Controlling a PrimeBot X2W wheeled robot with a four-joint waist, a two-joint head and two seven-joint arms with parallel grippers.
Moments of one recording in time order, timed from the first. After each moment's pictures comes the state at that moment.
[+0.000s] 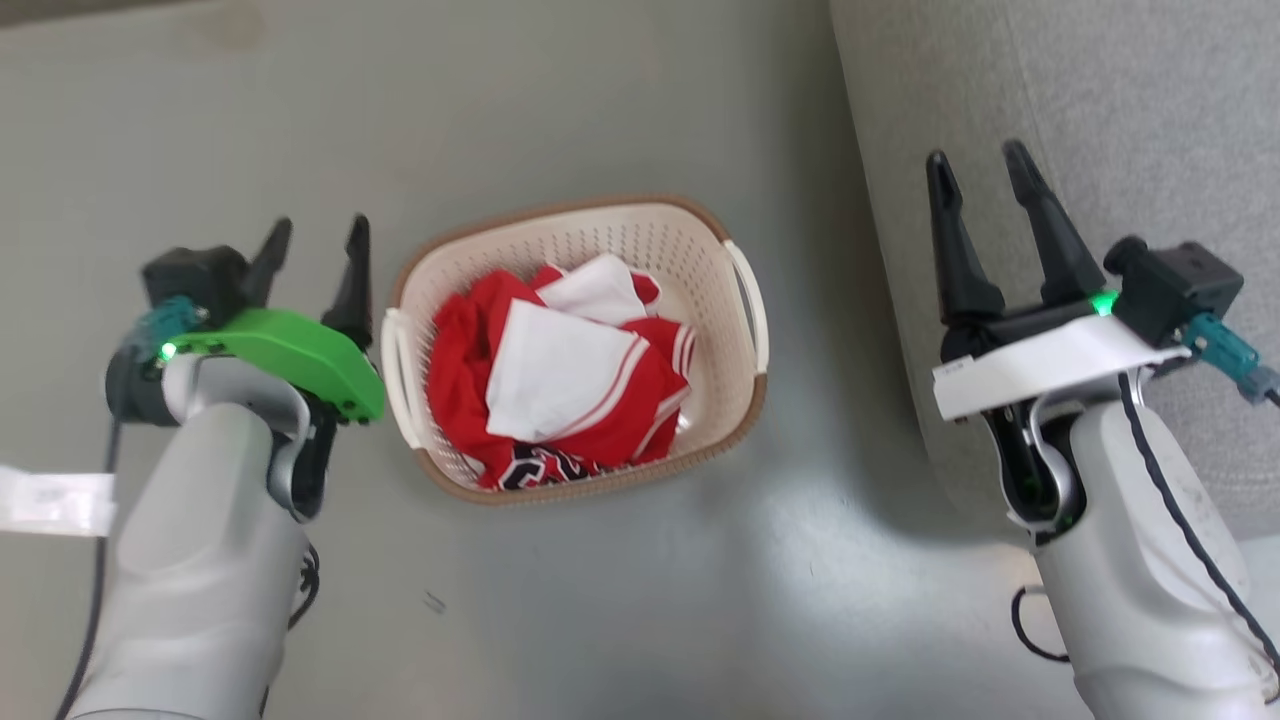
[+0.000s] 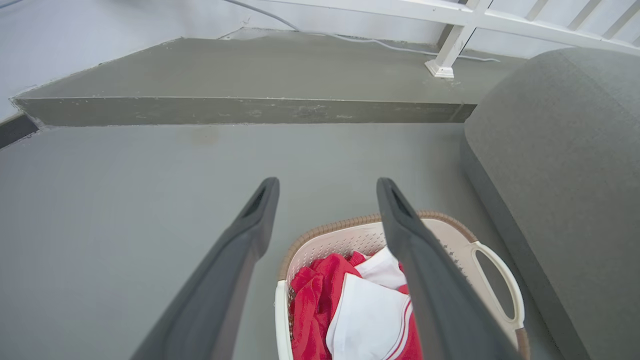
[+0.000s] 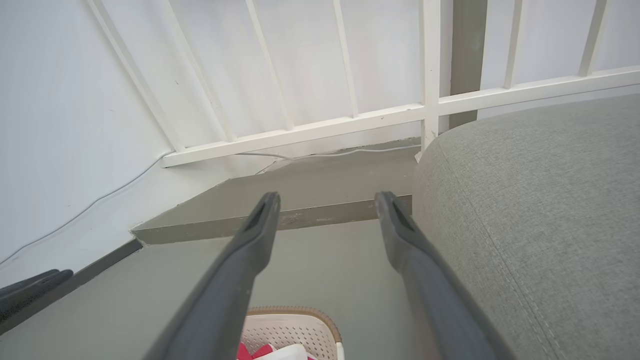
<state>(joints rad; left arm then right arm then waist) -0.69 0.09 -0.31 0.81 -0.49 -0.12 -0.25 -0.37 -0.06 0.17 0.21 0.28 0.10 -0.25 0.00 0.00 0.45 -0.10</state>
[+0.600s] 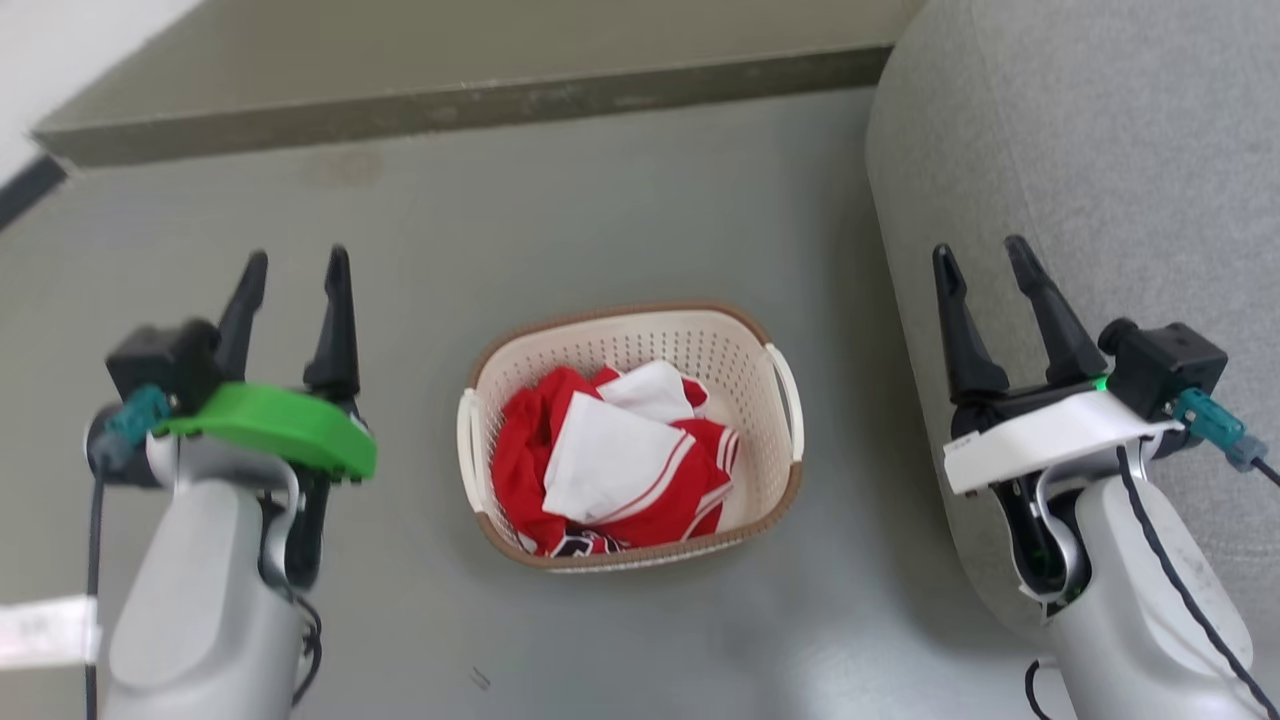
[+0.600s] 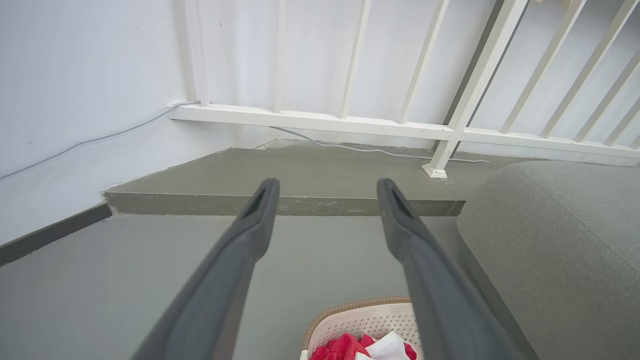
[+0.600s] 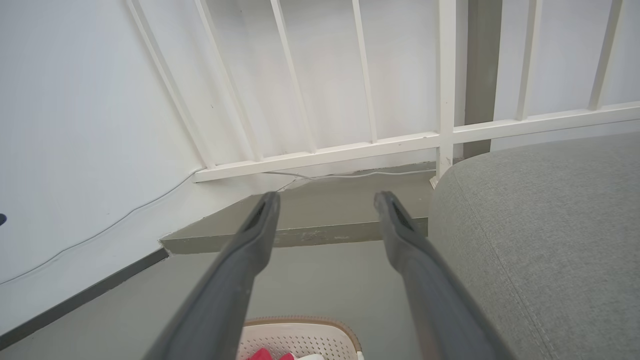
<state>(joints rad) -0.46 0.09 -0.16 0.46 -0.41 -0.11 -0.25 -0.25 -0.06 0.14 0.22 0.26 0.11 -0.25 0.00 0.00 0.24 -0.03</state>
